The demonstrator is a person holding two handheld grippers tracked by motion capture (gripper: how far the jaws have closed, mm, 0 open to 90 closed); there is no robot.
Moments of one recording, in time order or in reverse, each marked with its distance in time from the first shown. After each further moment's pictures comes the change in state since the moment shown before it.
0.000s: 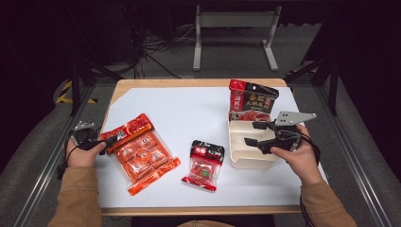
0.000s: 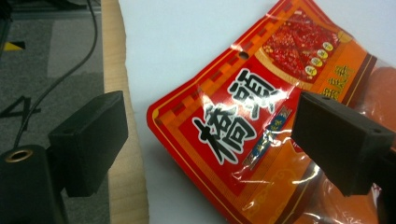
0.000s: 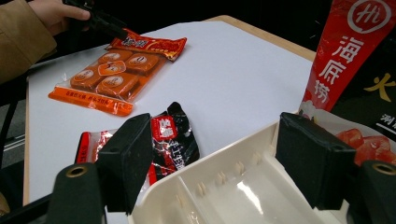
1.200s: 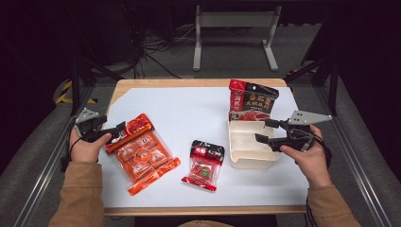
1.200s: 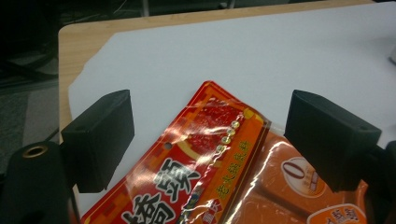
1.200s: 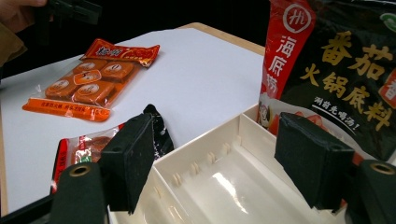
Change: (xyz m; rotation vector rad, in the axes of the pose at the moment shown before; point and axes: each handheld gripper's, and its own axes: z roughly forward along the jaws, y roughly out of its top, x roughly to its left) left arm -0.039 0.037 -0.025 -0.189 -0.091 0.125; right arm -0.008 -0.006 -0.026 -0.031 -0.100 0.042
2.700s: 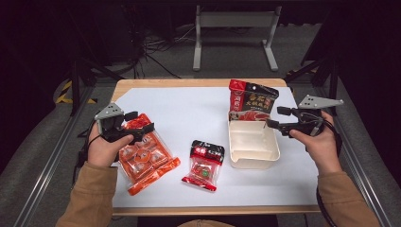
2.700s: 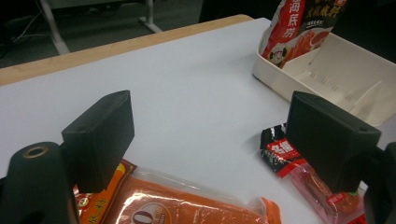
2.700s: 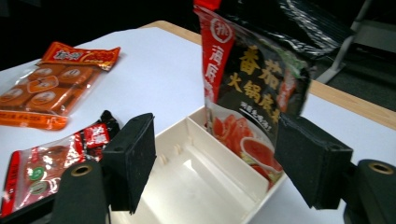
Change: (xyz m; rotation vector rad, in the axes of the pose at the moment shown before) left arm -0.089 0.046 -0.013 -0.037 -0.300 0.115; right arm -0.038 0.018 -0.016 0.031 -0.099 0.036
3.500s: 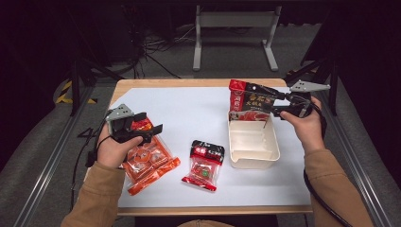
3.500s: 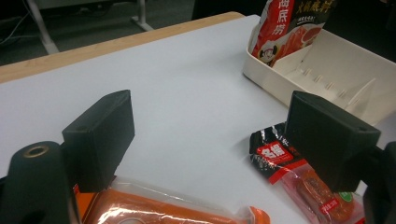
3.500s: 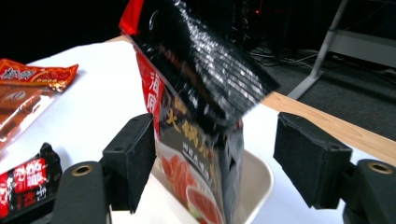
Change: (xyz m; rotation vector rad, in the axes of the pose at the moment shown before) left arm -0.015 0.000 0.018 0.006 -0.030 0.013; right arm -0.043 0.015 0.043 -0.033 -0.071 0.013
